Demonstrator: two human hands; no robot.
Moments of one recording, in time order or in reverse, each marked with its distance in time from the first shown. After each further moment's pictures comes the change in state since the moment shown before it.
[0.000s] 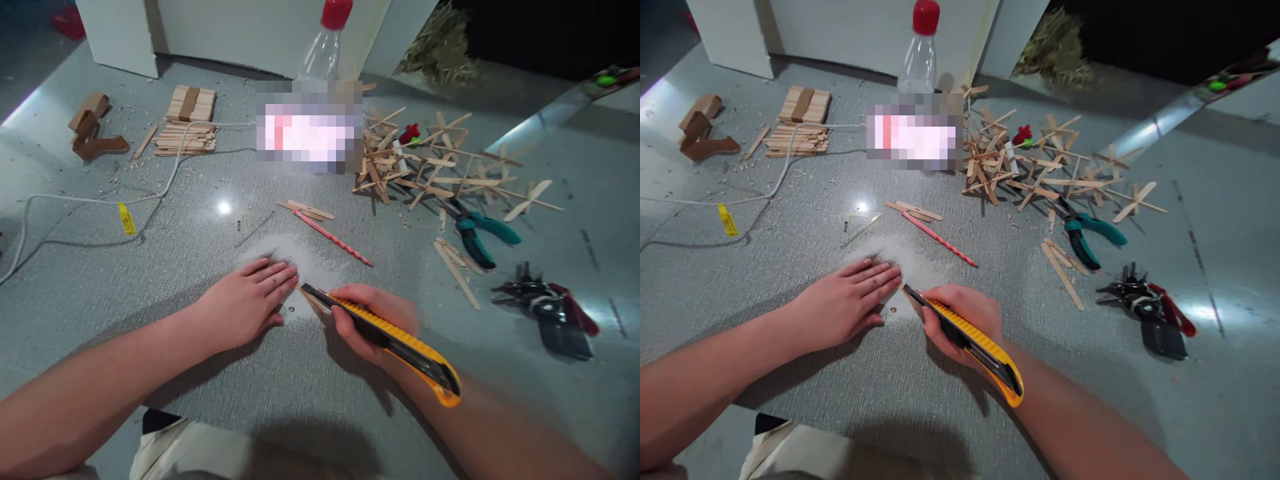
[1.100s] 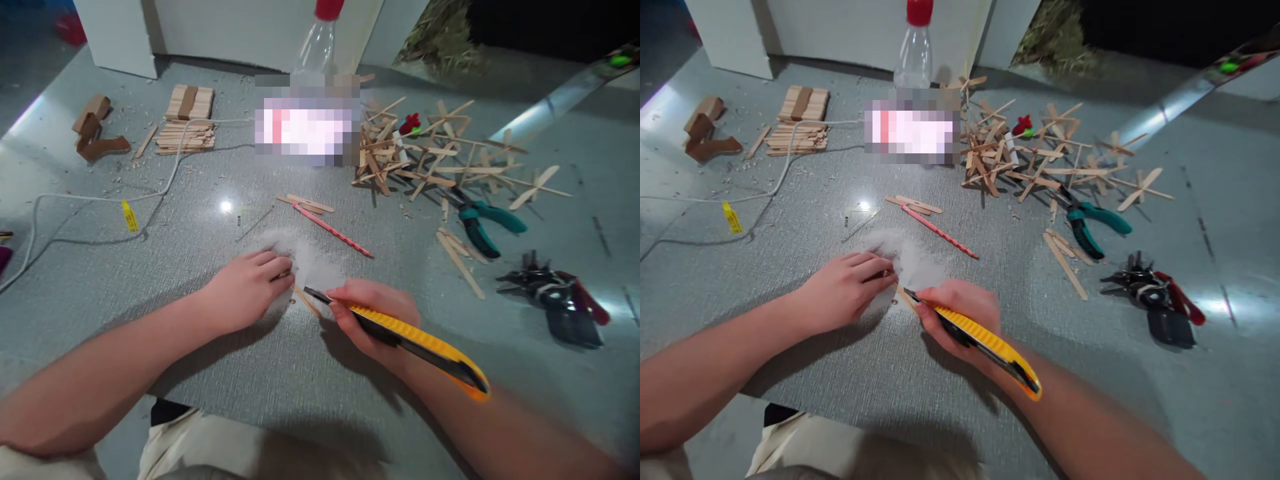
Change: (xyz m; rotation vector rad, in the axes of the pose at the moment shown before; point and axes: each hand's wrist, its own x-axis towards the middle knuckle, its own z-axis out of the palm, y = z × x) left_hand 0.010 -0.006 -0.009 -0.056 0.197 0.046; right_hand 0.000 -0.007 -0.001 0.055 0.017 -0.044
